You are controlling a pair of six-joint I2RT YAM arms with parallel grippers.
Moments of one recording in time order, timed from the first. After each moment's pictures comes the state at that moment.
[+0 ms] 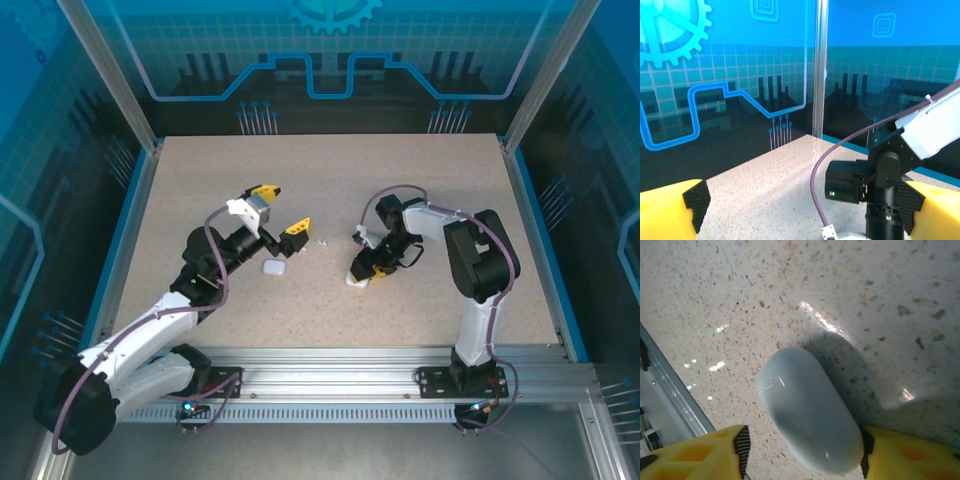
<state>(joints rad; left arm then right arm) -0.48 0.98 0.55 0.58 0.28 -0.06 0.36 1.95 1.22 -0.91 -0.64 -0.15</state>
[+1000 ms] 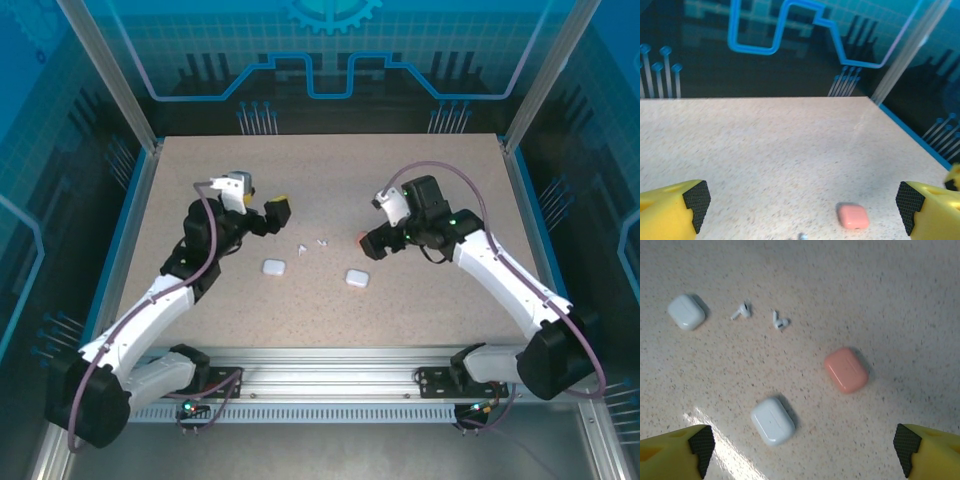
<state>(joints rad) -0.32 1.05 0.72 0.14 0.14 -0.31 0.45 1.29 1.09 -0.68 -0.19 -0.12</state>
